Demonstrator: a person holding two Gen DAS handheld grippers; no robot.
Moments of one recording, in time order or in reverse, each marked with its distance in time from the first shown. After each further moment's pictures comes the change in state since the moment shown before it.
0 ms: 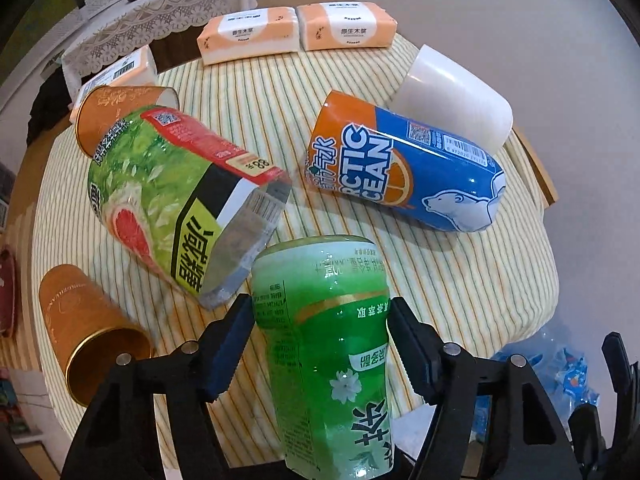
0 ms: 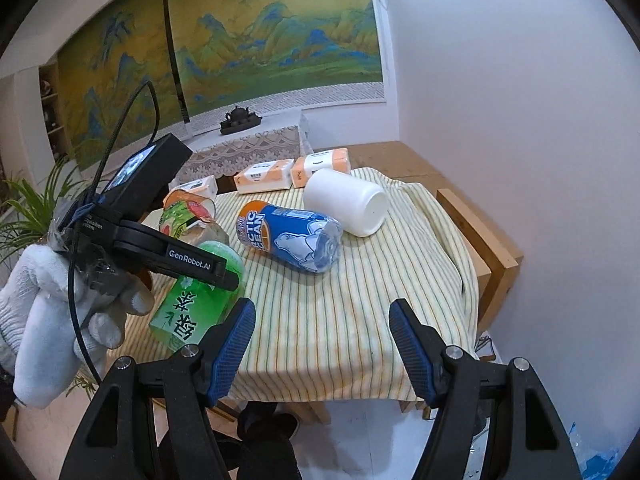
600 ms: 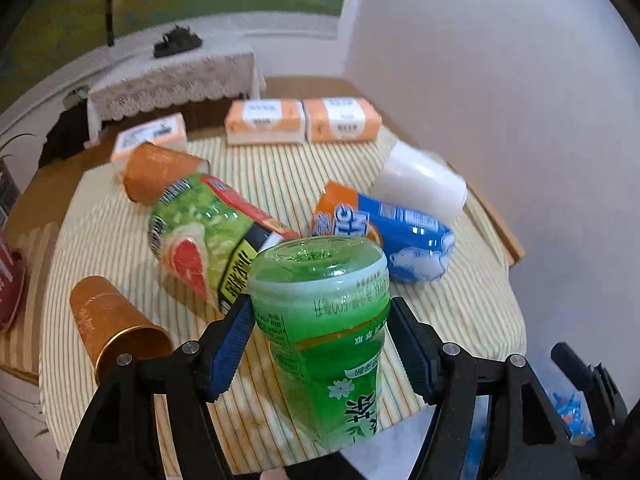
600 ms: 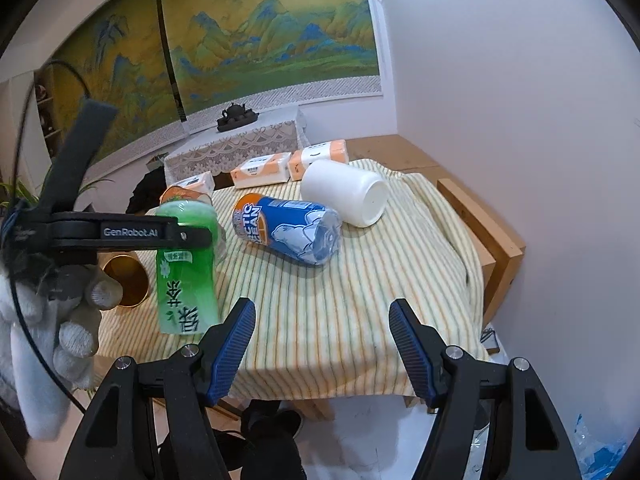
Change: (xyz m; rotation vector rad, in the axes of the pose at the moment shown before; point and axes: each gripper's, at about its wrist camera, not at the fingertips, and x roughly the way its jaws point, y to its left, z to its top) left arm -0.063 0.009 -0.036 -0.046 -0.363 -0.047; right arm 0.008 0.000 -0.005 0.022 0.017 0.007
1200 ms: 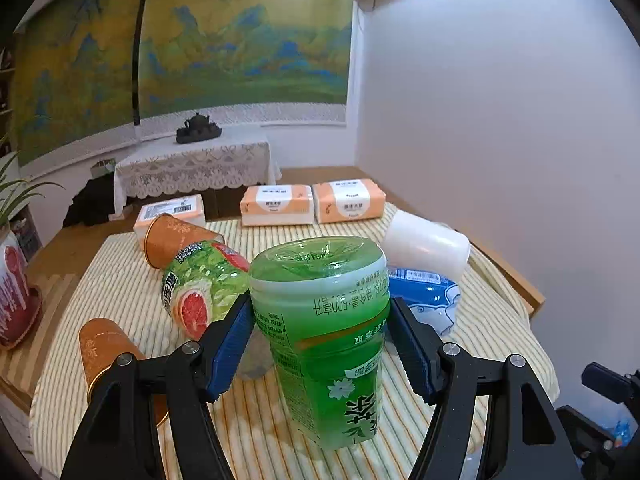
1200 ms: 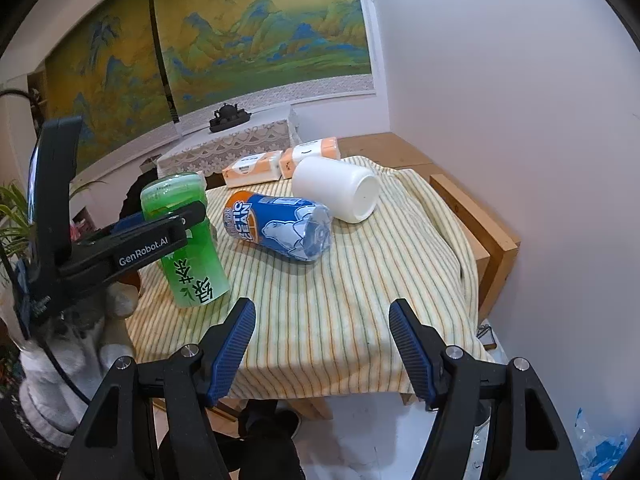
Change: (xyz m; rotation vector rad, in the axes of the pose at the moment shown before) left arm -0.006 -0.022 -0.025 0.063 -0.361 0.096; right arm 0.002 -0.006 -0.003 0.021 -0.002 -0.025
